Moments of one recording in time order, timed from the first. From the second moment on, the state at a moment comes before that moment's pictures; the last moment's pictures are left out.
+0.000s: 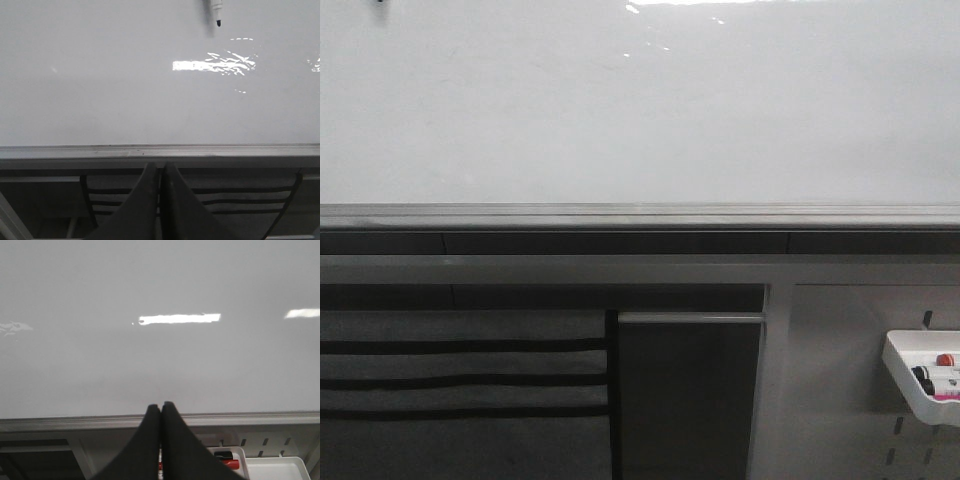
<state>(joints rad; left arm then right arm) 0.00 0.40 -0.55 -0.10 0.58 0.07 -0.07 0.44 -0.58 0.03 0.47 -0.03</state>
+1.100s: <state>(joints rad) 0.00 0.41 -0.55 -0.06 0.47 0.08 -0.07 0.45 -0.58 0.02 0.46 -0.03</state>
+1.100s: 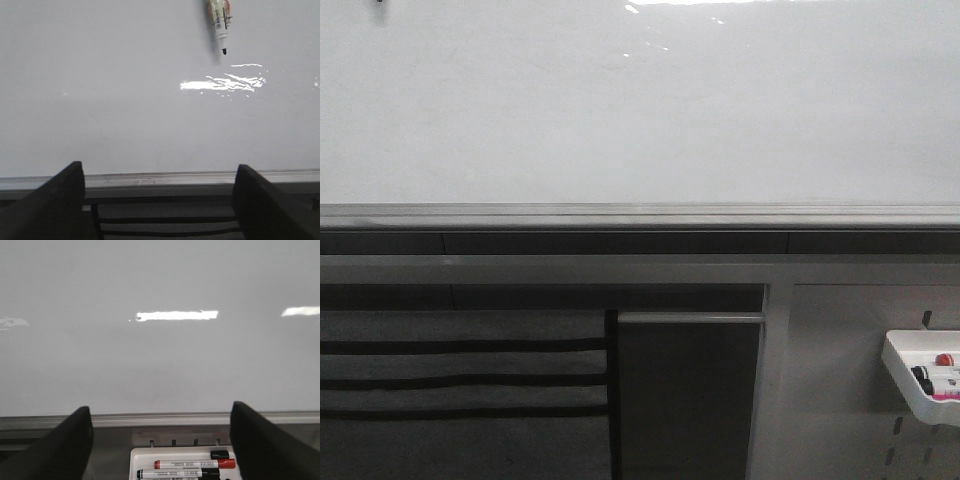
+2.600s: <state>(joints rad) -0.17 1.52 -1.21 -0.19 0.12 0.12 -0.07 0.45 -0.58 0.00 0.46 -0.03</state>
